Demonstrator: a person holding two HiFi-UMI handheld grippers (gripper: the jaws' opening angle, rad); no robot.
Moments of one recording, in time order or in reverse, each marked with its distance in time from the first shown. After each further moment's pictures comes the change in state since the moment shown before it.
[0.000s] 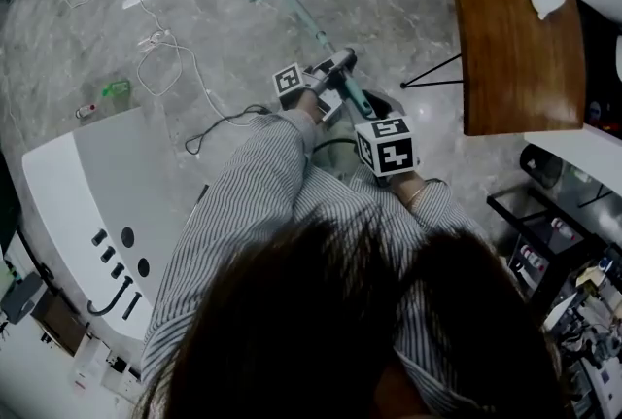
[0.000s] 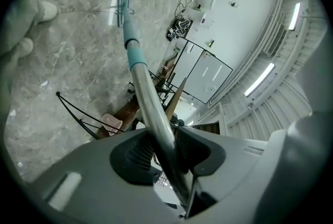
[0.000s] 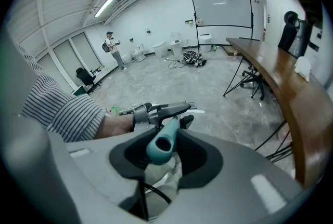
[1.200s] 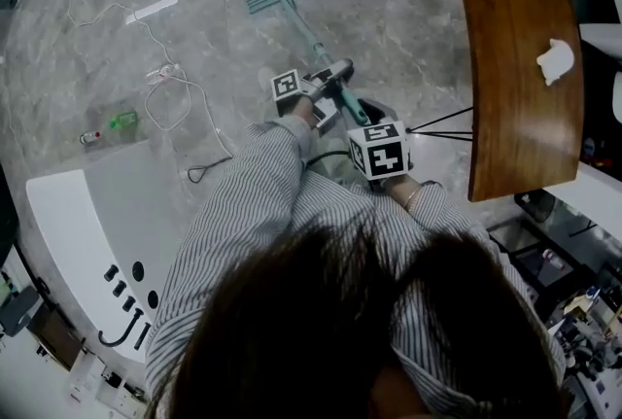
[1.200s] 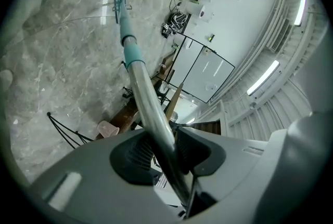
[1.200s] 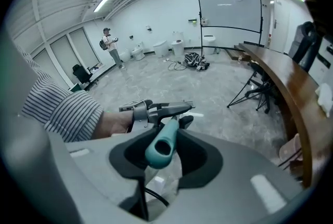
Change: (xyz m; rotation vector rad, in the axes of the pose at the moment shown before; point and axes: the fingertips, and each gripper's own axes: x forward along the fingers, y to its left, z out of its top) left arm 0.063 -0.077 0.145 0.033 0.066 0.021; right arm 0.106 -0.005 0.144 -0.040 0.007 -0.024
